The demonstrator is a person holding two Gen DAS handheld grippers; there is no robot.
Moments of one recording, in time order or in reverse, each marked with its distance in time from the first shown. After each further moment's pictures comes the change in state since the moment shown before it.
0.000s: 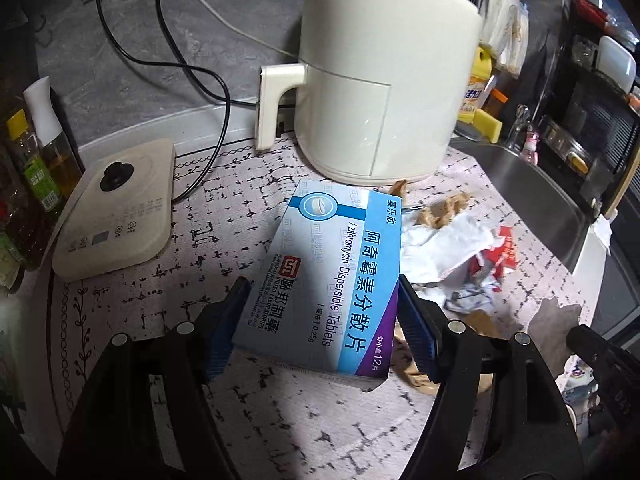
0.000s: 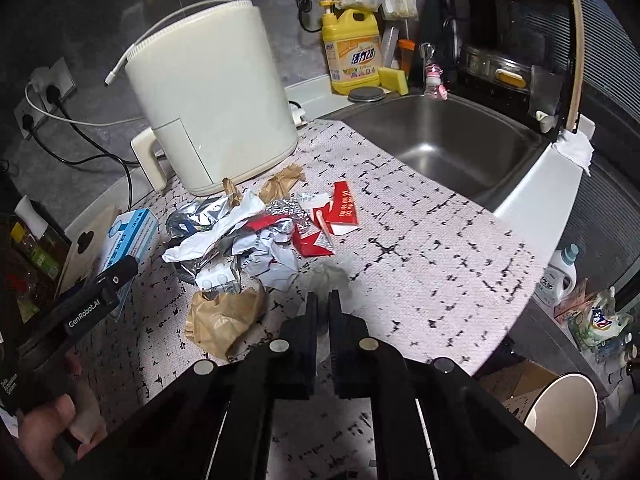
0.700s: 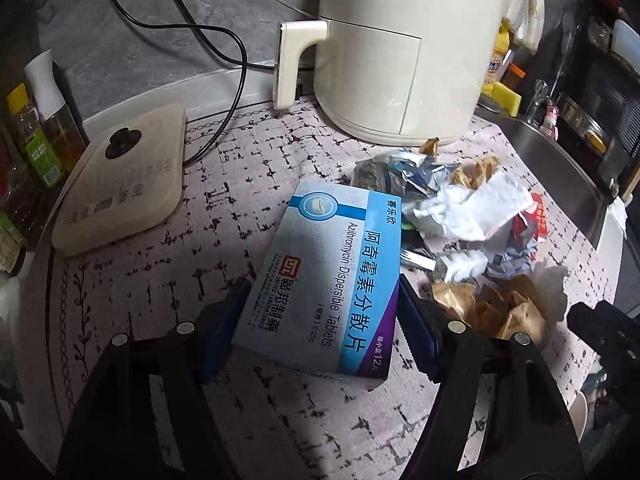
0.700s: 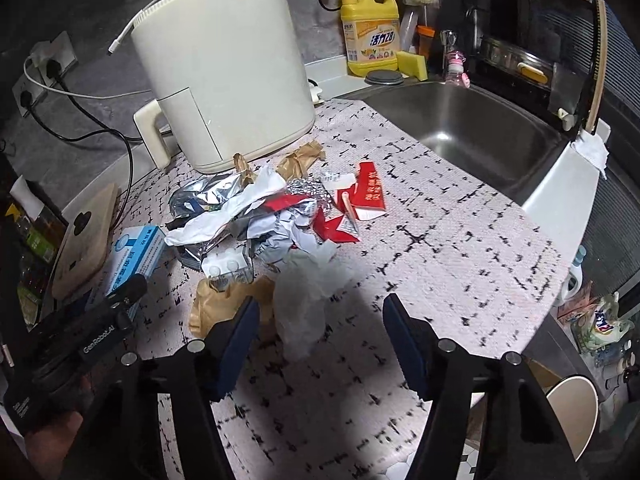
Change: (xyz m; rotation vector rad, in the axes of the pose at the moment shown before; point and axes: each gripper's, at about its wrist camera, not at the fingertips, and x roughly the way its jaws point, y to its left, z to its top) left arm 0.027 0.023 -0.016 0.004 0.089 0.044; right arm 0.036 0.027 0.000 -0.038 0.068 0.002
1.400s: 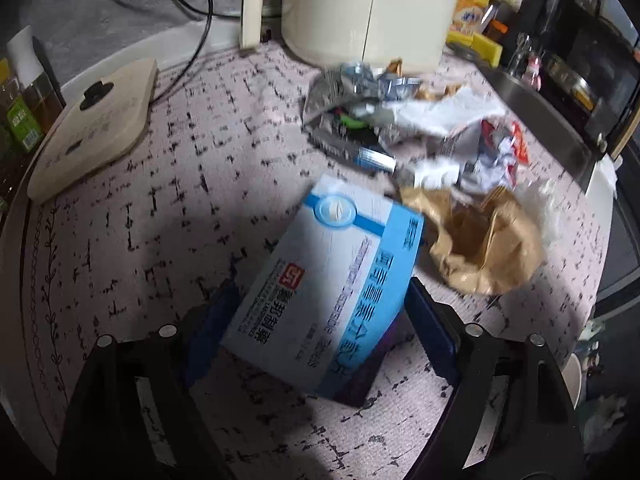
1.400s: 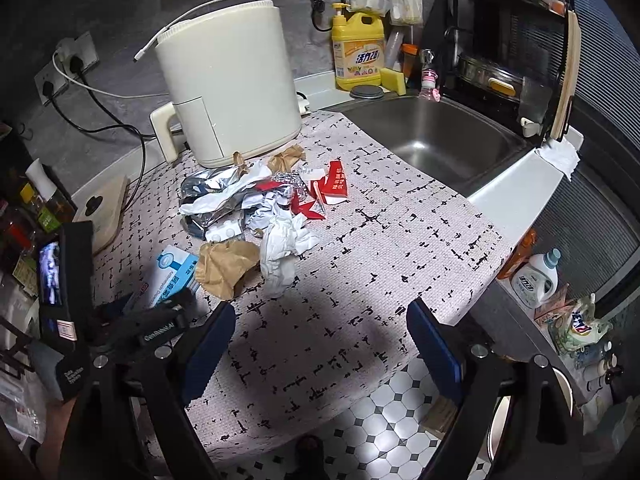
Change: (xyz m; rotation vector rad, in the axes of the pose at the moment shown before) left arm 0.005 -0.028 -0.047 0.042 0.146 -0.037; right arm -0.074 -0.022 -0.035 -0.045 -0.038 -0.035
